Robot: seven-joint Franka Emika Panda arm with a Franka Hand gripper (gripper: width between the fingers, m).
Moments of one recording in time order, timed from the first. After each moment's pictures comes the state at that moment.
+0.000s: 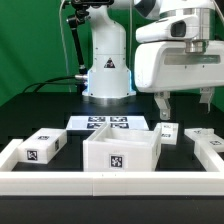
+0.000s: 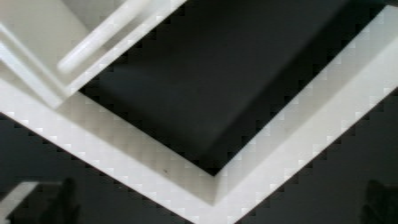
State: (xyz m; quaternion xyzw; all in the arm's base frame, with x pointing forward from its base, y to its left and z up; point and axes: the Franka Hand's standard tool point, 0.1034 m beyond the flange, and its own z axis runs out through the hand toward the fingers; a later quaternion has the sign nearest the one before) arm 0.588 0.102 0.102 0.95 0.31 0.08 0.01
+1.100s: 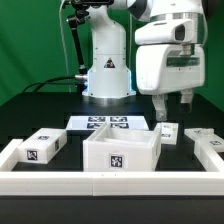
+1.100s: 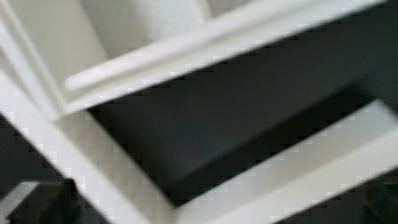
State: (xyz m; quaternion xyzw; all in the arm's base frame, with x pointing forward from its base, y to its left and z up) arm 0.557 0.081 0.091 0.87 0.49 0.04 0.02
